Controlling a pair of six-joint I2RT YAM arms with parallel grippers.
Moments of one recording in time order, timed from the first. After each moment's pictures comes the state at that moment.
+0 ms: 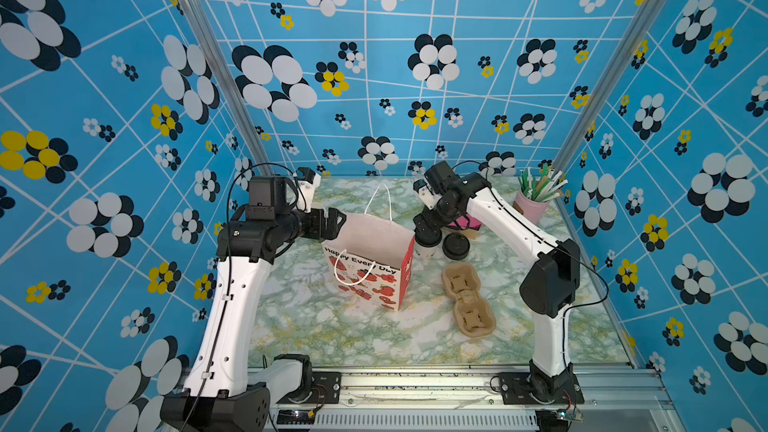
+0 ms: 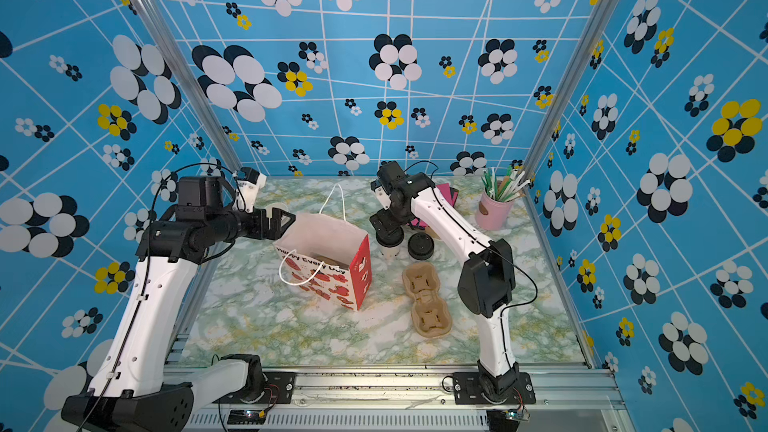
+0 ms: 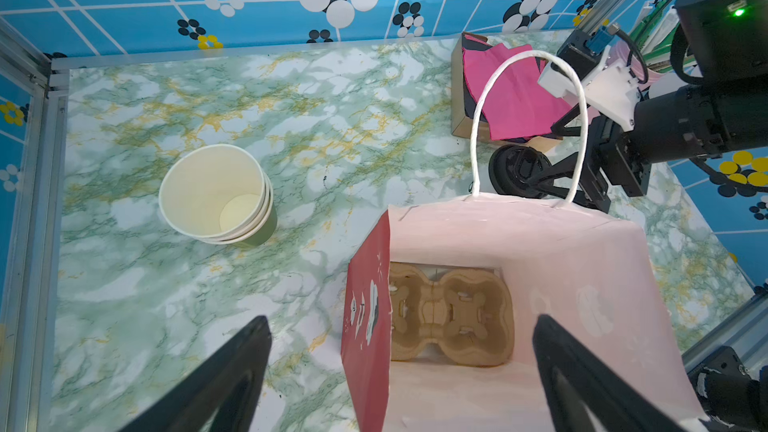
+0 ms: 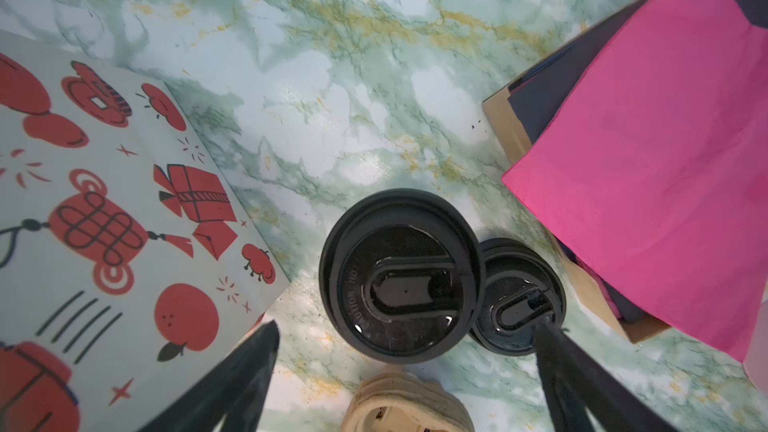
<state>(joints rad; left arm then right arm) -0.03 1.18 1.46 -0.99 0.40 0.01 0.58 2.04 2.00 -1.15 -0.01 -0.09</state>
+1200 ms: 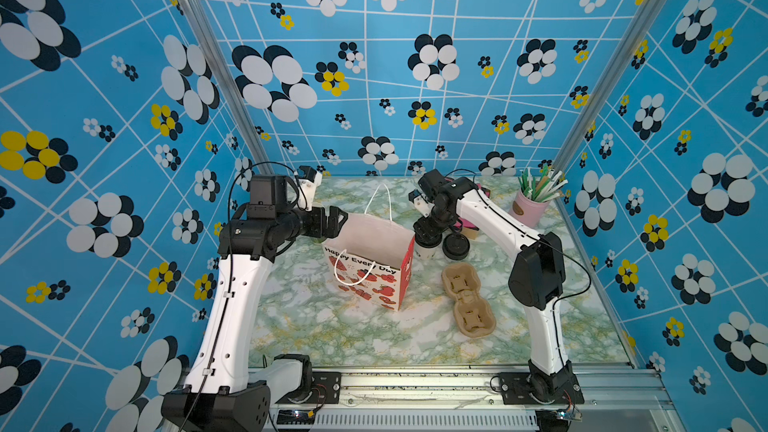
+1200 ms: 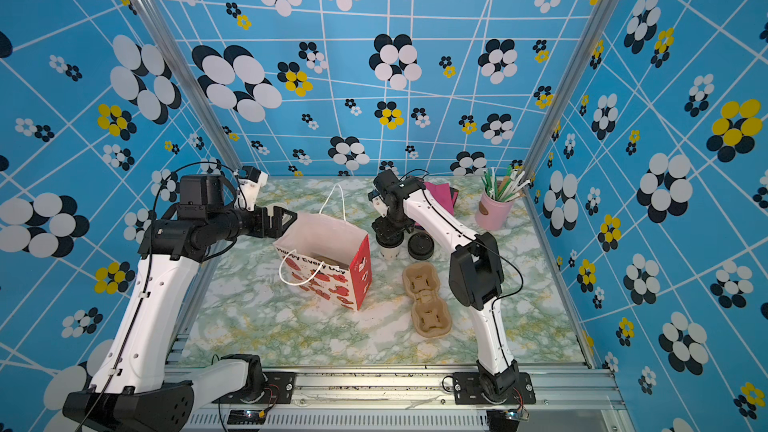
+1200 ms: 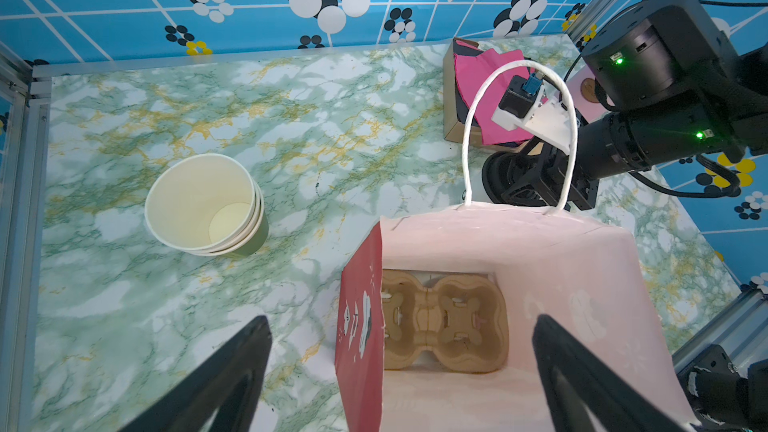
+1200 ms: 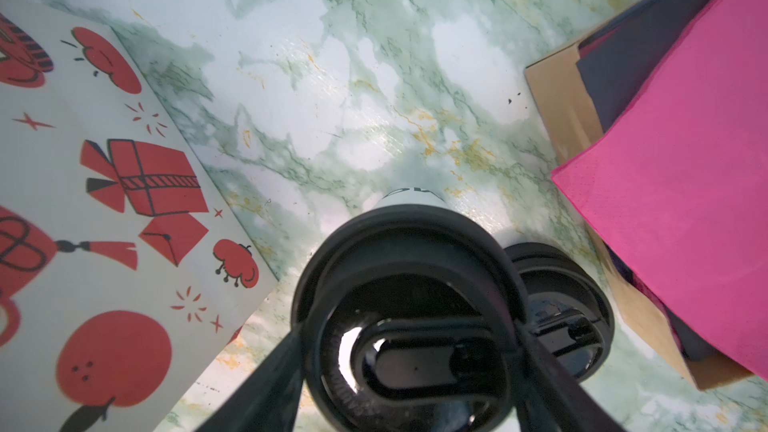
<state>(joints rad) -0.03 1.19 1.46 -0.97 0.42 0.01 0.58 2.13 2.02 -1.16 -0.03 -0.12</state>
